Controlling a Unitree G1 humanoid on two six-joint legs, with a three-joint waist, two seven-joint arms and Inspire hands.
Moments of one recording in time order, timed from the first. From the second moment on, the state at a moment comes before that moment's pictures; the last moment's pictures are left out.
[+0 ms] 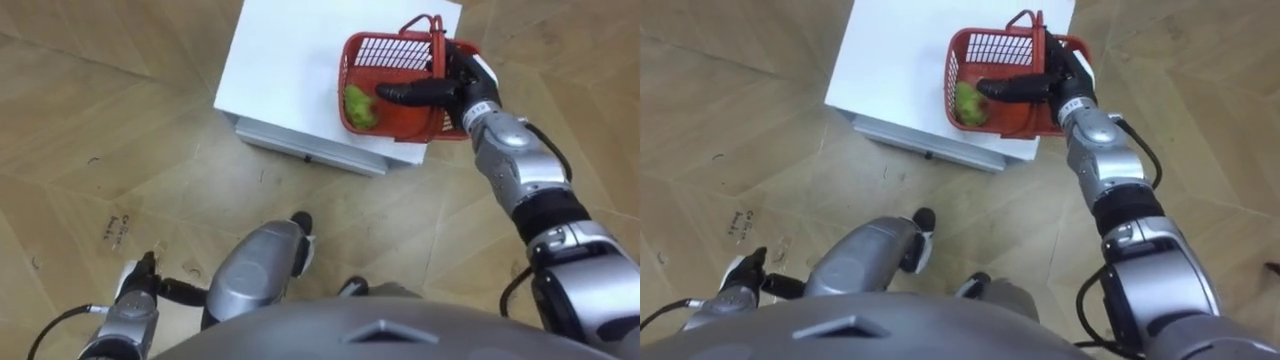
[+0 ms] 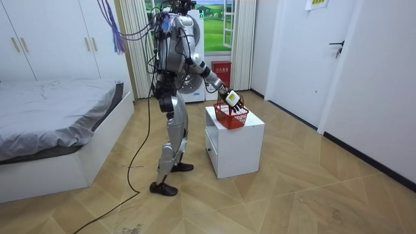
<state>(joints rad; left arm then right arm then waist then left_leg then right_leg) 0.15 0.28 0.00 1.05 0.12 0.08 0.13 -0.24 -0.31 0.20 0.65 0.39 0.06 -0.01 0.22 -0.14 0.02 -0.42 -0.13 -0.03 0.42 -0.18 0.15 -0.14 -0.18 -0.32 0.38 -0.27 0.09</state>
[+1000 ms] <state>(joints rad) 0.21 0.26 0.04 0.96 0.11 0.08 0.20 -0.12 -0.32 0.17 0.47 0.33 0.06 -0.04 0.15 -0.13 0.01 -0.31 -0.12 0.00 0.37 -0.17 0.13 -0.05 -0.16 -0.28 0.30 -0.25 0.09</state>
